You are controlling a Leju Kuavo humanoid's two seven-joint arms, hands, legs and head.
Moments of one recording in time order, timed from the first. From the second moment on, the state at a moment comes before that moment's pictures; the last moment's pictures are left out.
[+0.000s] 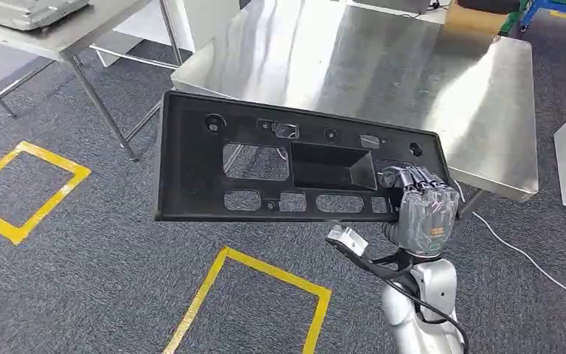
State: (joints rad) left arm -0.06 -0.01 0.36 -0.20 -0.06 0.17 -0.25; right arm -0.16 0.06 0.11 -1.63 1.26 -0.70 -0.23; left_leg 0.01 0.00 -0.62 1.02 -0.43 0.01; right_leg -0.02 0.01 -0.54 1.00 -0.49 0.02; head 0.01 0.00
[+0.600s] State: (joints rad) left arm -0.05 -0.01 0.36 -0.20 -0.08 0.15 -0.26; right arm -0.14 0.04 0.11 -1.64 1.29 -0.70 -0.19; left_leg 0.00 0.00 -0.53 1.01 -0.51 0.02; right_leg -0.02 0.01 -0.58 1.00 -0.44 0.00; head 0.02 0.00
